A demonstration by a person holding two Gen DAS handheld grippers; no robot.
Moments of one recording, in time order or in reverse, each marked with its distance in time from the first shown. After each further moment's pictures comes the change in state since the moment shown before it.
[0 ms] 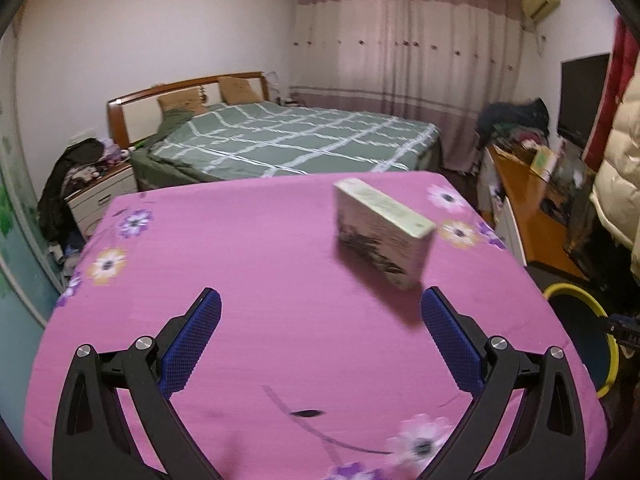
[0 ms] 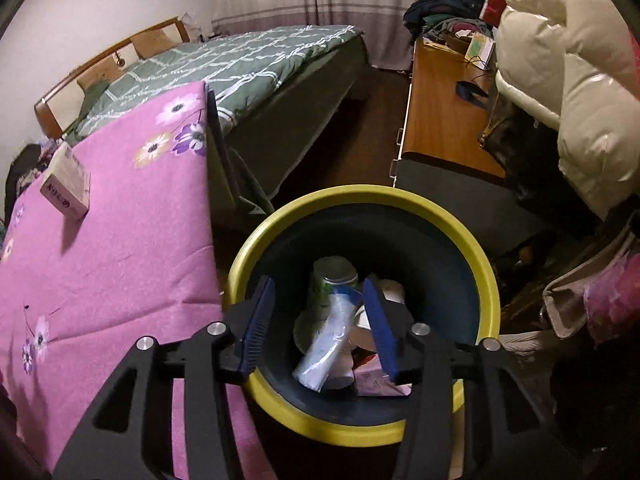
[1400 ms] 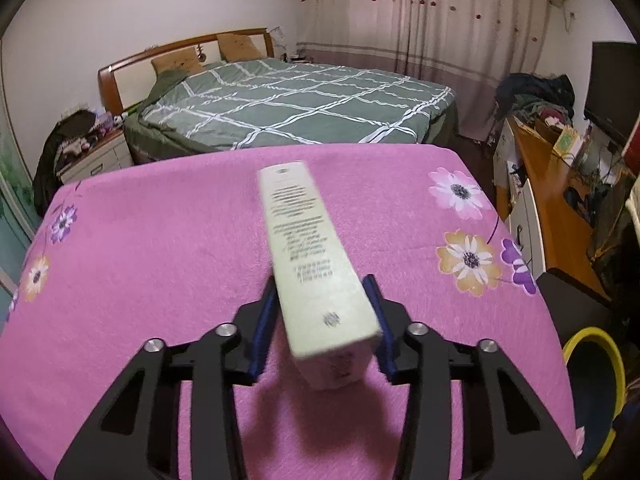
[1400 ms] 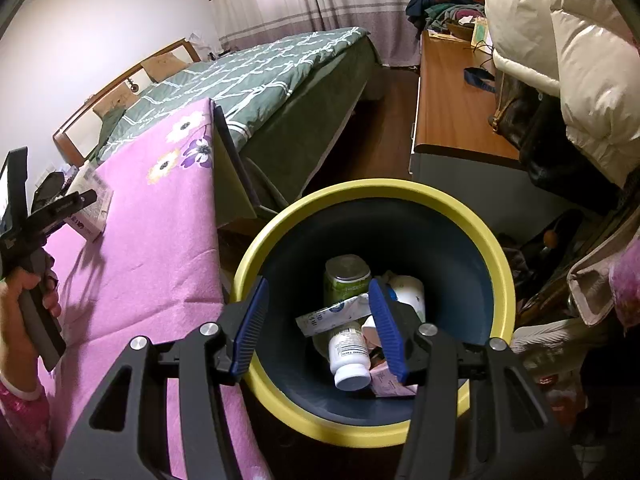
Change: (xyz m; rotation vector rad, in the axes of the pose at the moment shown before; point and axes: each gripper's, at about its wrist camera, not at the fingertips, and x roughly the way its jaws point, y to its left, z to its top) left arm 0.140 -0.071 0.054 -0.031 0.163 0.049; right arm 0.000 -0.021 -0.006 0.069 -0.022 0.123
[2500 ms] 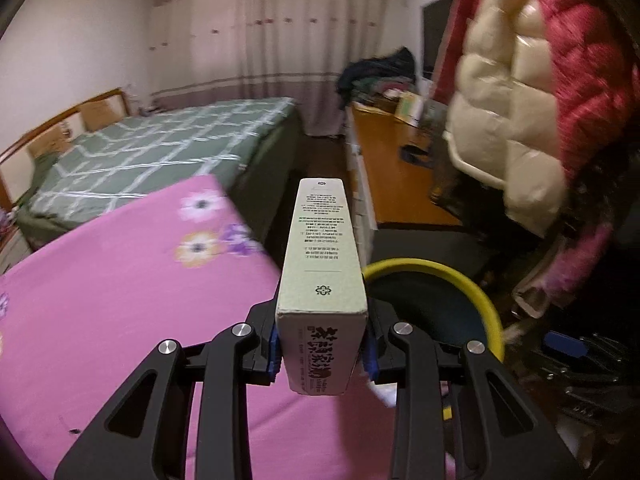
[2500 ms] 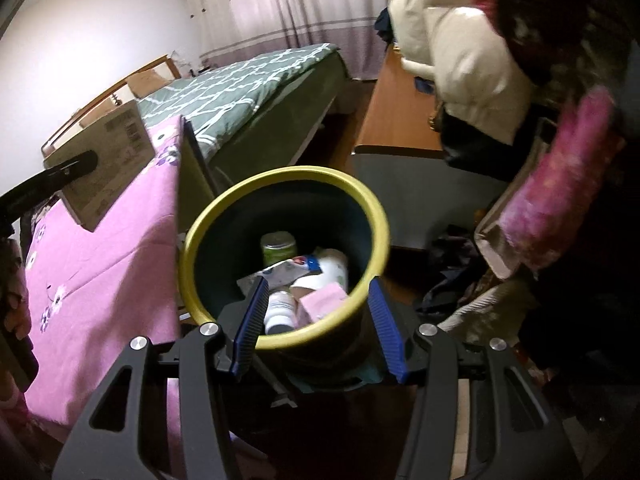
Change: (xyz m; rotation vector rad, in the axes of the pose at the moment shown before) left arm -0.164 -0.171 -0.069 0.354 -0.076 -0.433; right arm -0.086 -0.076 -0.054 0.043 -0.062 -0.079
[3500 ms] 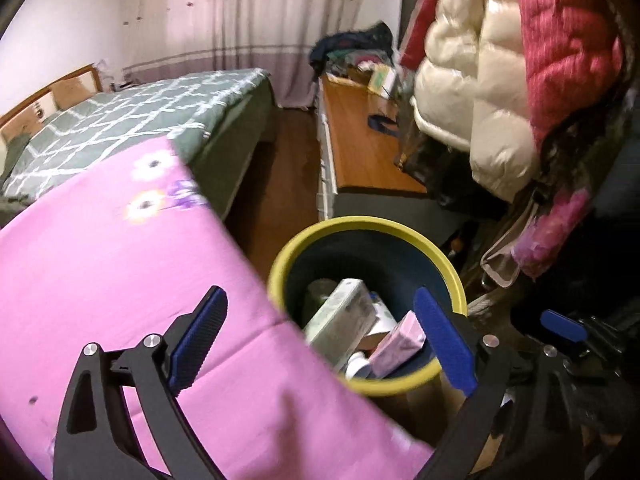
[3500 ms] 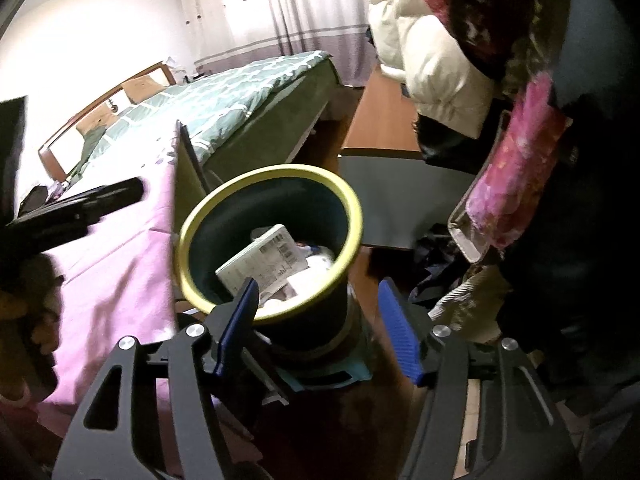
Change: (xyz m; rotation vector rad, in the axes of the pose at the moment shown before) left arm 0.001 -0.014 -0.030 -0.028 0.076 -0.076; right arm -0.026 0.000 -0.019 -0.022 -0.031 -0.011
